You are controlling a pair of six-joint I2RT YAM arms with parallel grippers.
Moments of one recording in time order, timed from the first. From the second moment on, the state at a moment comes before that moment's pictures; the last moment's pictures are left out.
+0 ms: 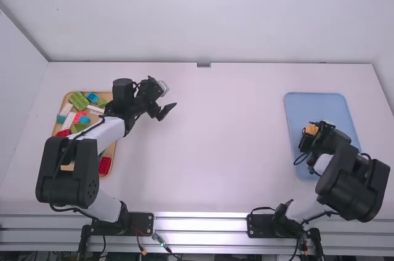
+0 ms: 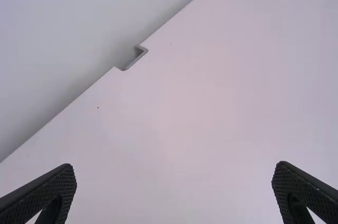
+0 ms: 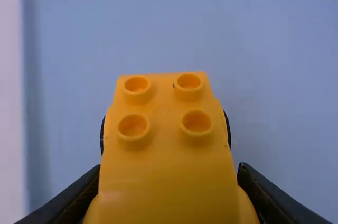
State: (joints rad) left arm -0.01 1.62 0.82 0.27 0.62 0.58; right arm -0.59 1.70 0.44 0.49 -0.22 -0.21
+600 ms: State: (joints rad) left arm -0.05 1.62 0.82 0.28 0.46 0.47; right arm -0.52 1.58 0.57 0.15 -0.16 -0.15
